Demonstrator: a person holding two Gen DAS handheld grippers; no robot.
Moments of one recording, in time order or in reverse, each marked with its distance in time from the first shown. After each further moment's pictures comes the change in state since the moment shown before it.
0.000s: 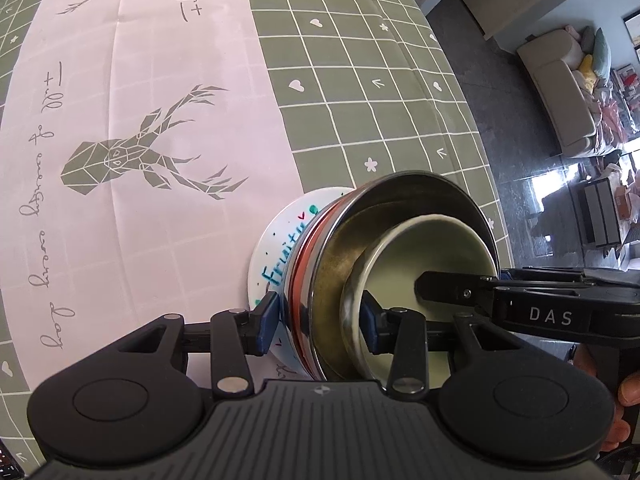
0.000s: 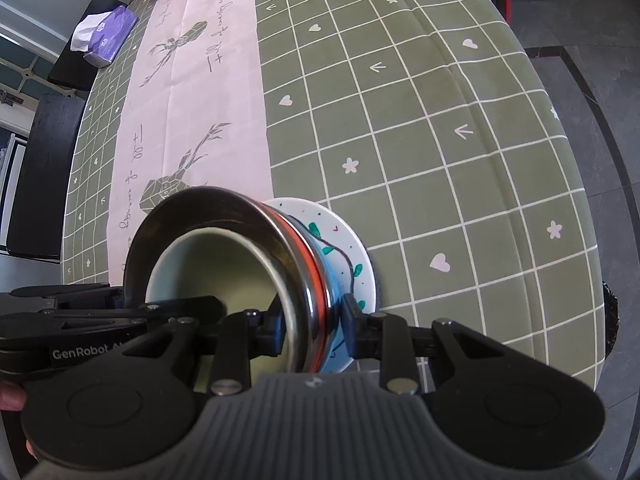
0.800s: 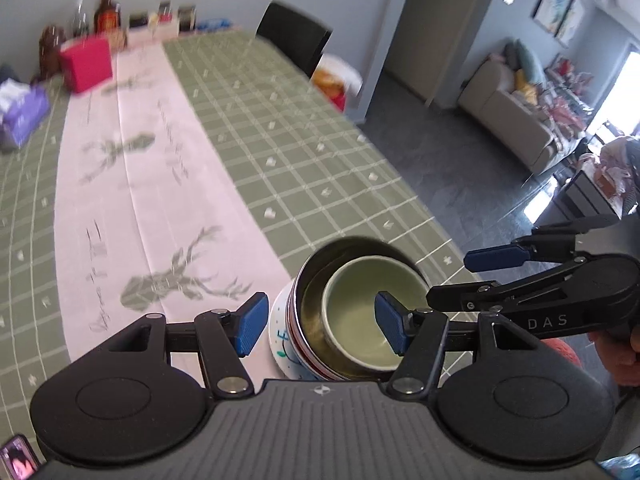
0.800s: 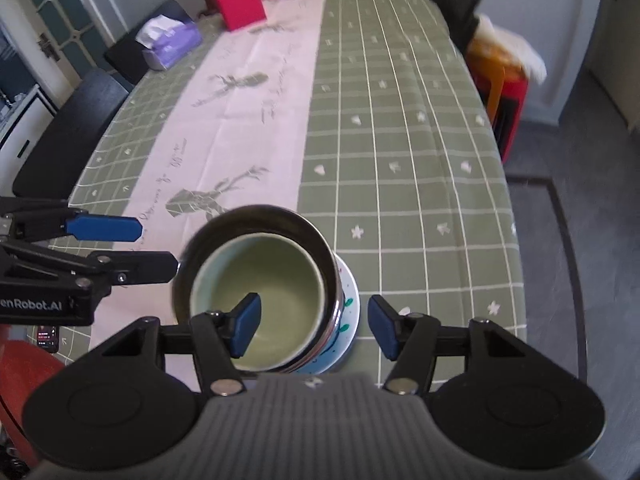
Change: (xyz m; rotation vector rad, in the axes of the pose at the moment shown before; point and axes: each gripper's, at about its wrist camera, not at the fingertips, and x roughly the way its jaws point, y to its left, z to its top) left arm -0.106 -0.033 -0.067 0.322 -0.424 0.042; right arm -0.086 0.051 -0.061 -0.340 -0.304 -0.126
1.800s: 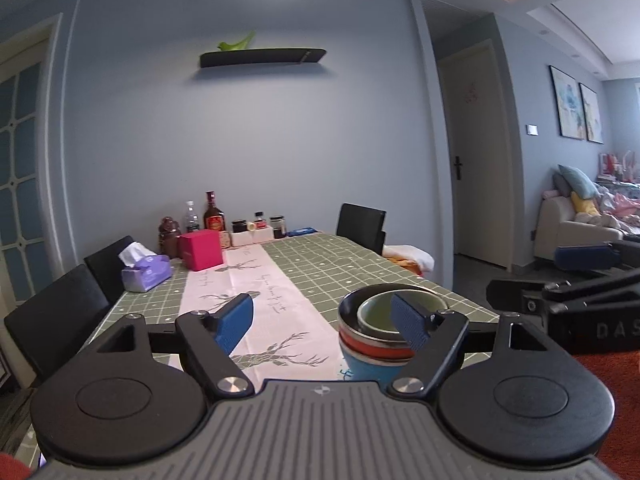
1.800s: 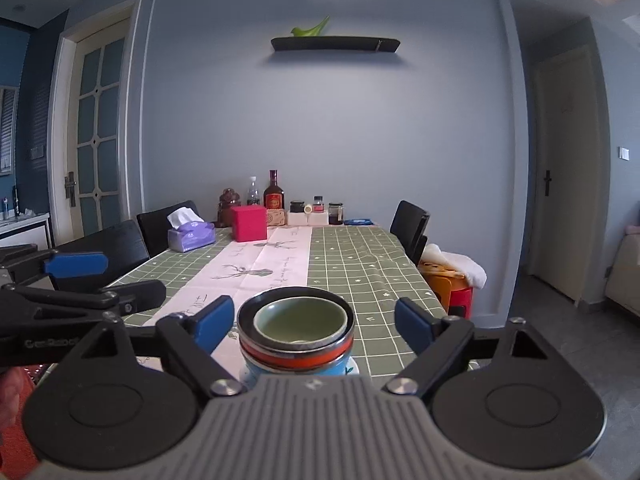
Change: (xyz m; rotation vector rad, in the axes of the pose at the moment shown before) left arm -0.054 -0.079 -0.185 0.102 -0.705 0.379; right arm -0.062 0.073 -0.216 -0.062 -0.816 -0.153
